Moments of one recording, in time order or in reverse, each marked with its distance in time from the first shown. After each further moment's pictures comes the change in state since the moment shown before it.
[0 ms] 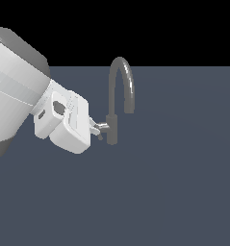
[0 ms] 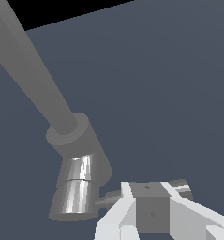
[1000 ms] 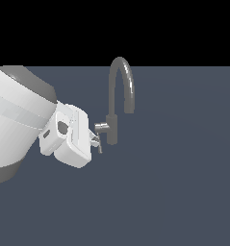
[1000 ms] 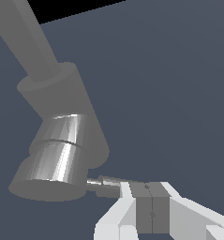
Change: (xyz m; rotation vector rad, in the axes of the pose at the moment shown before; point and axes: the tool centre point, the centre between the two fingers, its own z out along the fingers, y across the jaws) arm -0.036 0.004 0.029 0.008 -0.009 -0.015
